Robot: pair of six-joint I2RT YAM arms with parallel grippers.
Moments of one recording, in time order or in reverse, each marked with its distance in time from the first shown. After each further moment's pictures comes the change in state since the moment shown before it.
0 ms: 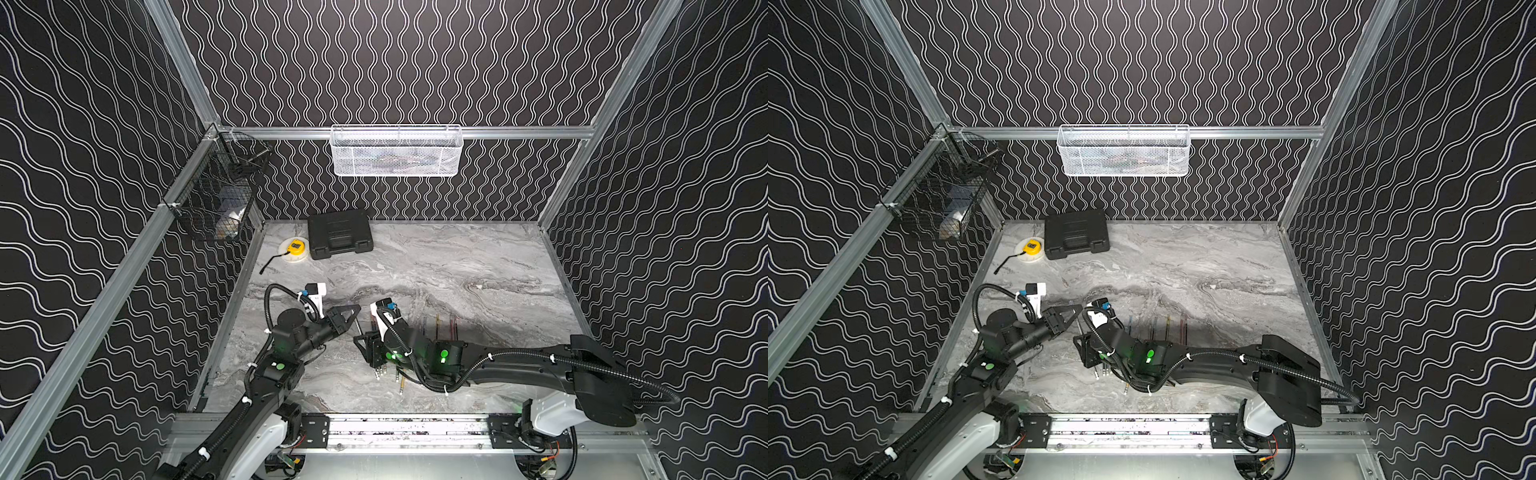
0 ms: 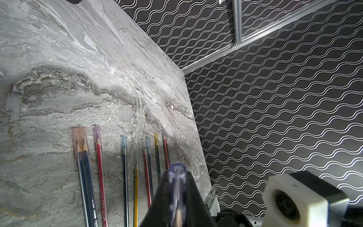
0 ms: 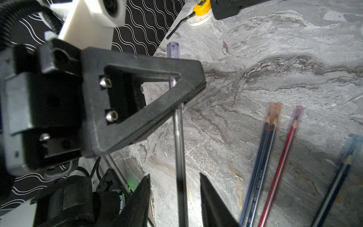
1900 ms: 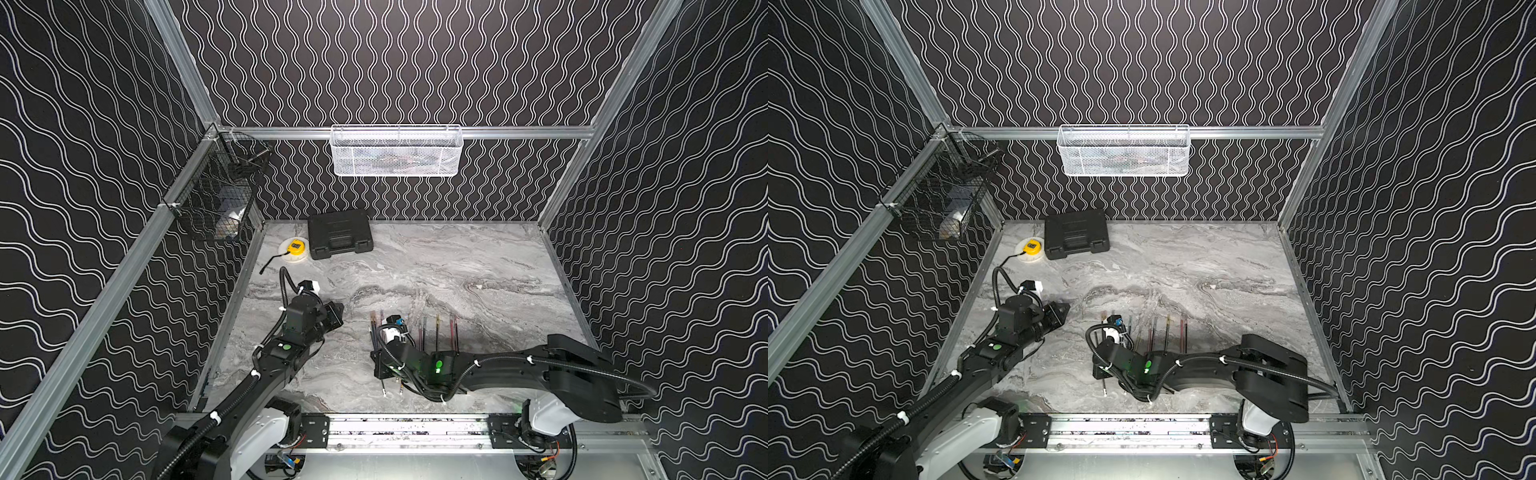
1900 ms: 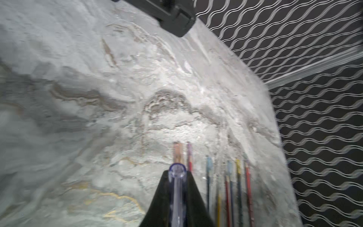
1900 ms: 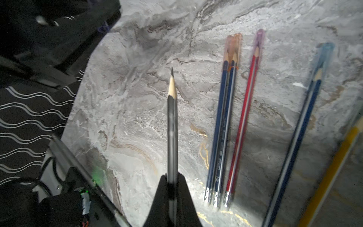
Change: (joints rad) left arm 0.013 0.214 0.119 -0.280 -0.420 0.271; right arm 0.029 0.104 -0.084 -0.052 0.053 0.232
